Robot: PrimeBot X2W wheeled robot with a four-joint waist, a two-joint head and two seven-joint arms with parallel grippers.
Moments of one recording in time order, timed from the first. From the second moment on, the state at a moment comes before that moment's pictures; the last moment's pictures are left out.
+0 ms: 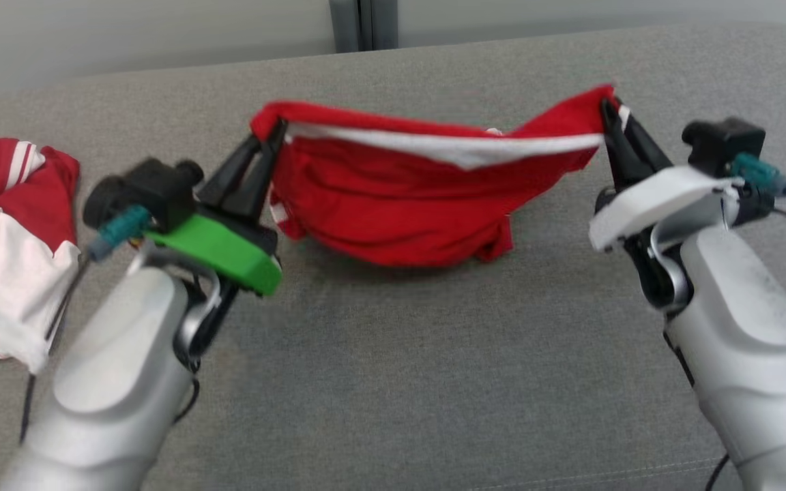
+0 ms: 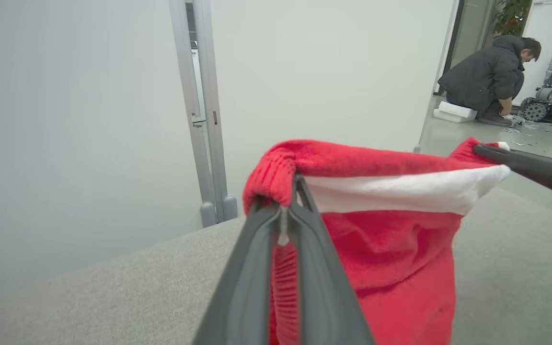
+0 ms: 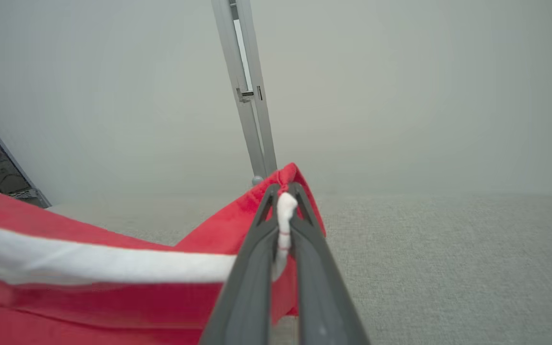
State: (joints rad) left arm -0.62 0.27 -0.51 0.34 -0.51 -0.13 -0.21; right arm -0.65 -0.19 0.24 0.55 0.41 0.13 -0.18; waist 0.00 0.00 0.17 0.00
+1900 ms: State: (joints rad) left arm -0.43 0.23 -0.44 0.35 -0.67 -0.09 -0.26; right arm -0.58 -0.22 0.32 0.61 0.73 0.13 -0.26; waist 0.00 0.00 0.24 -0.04
